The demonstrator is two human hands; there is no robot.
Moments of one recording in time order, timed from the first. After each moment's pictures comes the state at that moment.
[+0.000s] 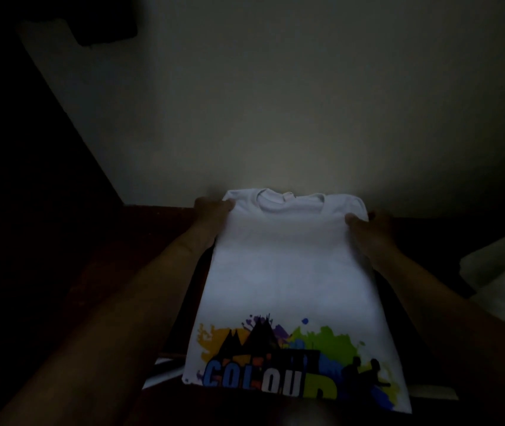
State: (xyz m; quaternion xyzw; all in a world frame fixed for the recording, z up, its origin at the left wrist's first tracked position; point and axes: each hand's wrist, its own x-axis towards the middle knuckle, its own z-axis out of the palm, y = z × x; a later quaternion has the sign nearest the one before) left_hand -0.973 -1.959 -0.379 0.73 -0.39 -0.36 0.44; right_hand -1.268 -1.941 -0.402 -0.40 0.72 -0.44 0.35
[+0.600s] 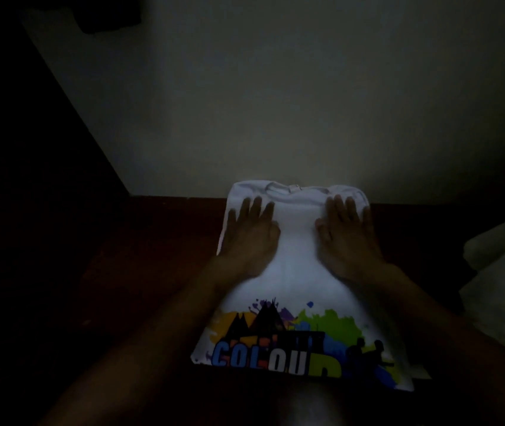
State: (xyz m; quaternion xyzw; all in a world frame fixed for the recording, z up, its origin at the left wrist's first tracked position) left_hand -1.015 -1.893 -0.406 0.63 -0.77 -0.10 0.04; right_hand -1.232 -1.892 -0.409 -0.74 0.67 -0.03 0.07
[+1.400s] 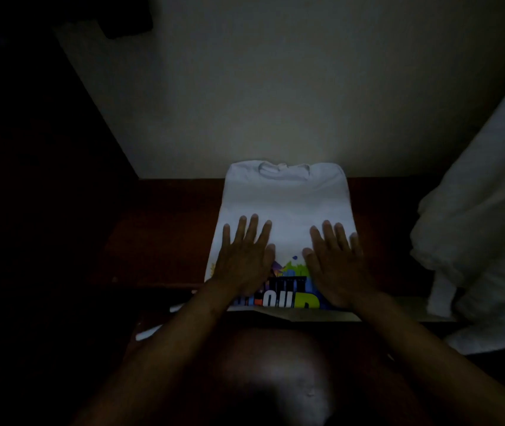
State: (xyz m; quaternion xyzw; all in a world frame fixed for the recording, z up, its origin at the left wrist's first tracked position) left_hand -1.013 -1.770 -0.415 0.60 -0.79 -0.09 0.01; right_hand -1.234 -1.746 -0.409 -0.75 0.65 -0.03 0.11
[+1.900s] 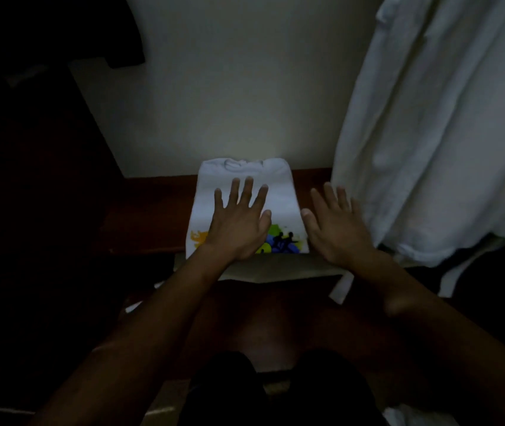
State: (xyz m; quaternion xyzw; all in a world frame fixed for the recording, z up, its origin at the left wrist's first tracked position) left_hand -1.072 -1.657 -0.298 0.56 -0.83 -0.01 0.08; right_hand -1.282 -1.607 -0.279 -0.70 0.71 -0.10 0.06
